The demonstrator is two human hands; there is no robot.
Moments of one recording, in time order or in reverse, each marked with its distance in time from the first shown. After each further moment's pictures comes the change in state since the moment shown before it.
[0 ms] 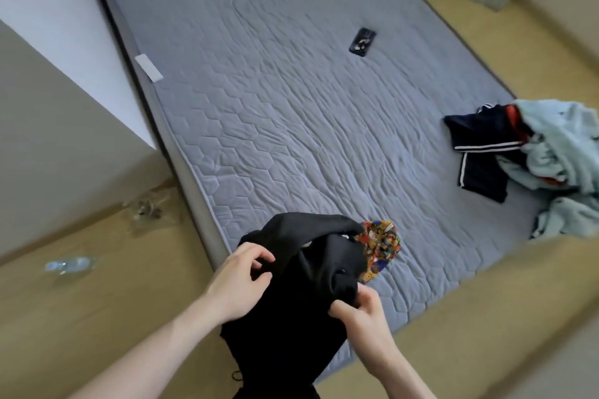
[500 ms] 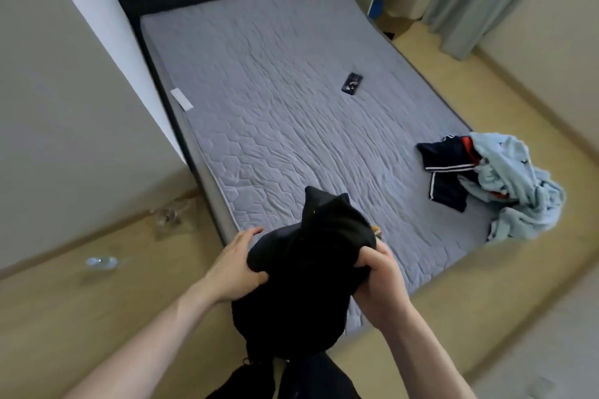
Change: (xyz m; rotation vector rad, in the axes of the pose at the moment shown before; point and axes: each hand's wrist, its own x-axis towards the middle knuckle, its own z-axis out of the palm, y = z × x) left_hand -0.137 0.045 -0.109 -0.008 -0.071 0.022; right_hand -0.164 -0.167 0.080 0.479 -0.030 -0.170
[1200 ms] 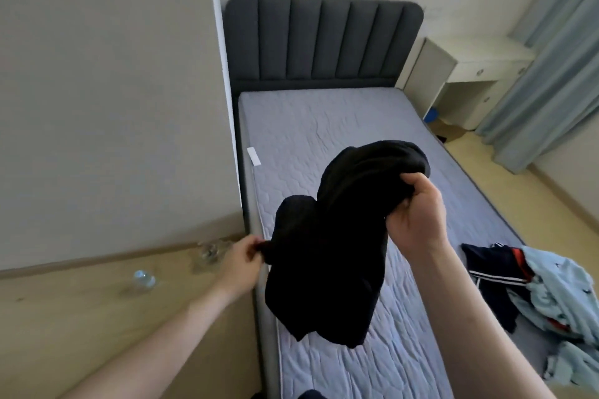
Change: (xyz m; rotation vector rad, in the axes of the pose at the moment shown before) left_hand -0.051 0.002 -0.069 -0.325 0.673 0.056; right_hand 0.042 -0.122 0.132 0.180 -0.105 -0.140
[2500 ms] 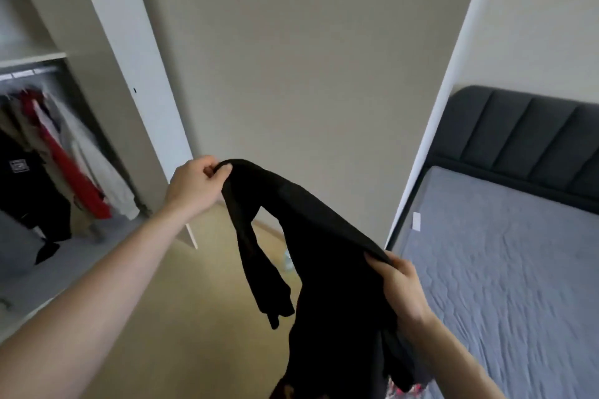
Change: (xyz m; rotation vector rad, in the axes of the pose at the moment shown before) left_hand -0.280 0.119 -0.246 0.437 1.085 -0.332; right_hand -0.112 0.105 0.007 -0.940 -0.905 0.238
